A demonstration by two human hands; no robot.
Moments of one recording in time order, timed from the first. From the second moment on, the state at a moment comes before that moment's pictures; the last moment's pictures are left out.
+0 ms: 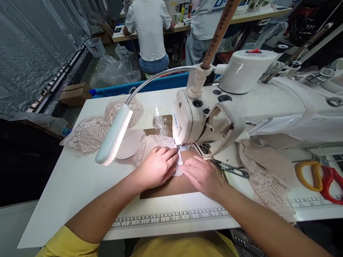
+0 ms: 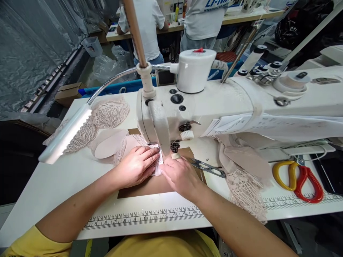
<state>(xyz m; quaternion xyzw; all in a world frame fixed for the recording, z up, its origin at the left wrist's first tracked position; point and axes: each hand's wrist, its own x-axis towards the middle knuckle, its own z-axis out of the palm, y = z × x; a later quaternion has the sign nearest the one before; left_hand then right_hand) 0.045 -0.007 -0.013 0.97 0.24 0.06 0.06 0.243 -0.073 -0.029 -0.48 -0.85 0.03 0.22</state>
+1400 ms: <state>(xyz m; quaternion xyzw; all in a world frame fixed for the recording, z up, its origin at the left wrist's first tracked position) 0.030 0.018 -0.025 0.92 0.35 0.15 0.06 0.244 -0.064 -0.026 -0.53 -0.83 0.10 0.16</state>
